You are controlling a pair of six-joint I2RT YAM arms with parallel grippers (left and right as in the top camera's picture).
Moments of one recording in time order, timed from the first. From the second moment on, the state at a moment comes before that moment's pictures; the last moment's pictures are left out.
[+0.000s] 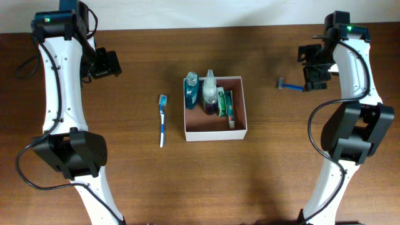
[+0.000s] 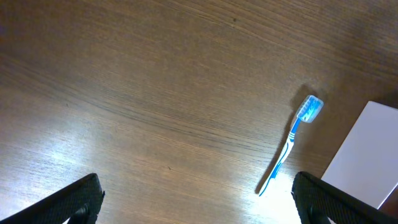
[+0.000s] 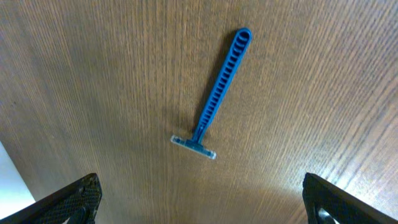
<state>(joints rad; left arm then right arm) 0.08 2.21 2.46 -1.69 -0.05 -0.23 -0.19 2.30 2.15 -1.23 -0.15 1.31</state>
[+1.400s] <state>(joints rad) 0.08 2.21 2.46 -1.69 -0.05 -0.23 -0.19 2.43 2.15 -1.20 -0.05 1.34</state>
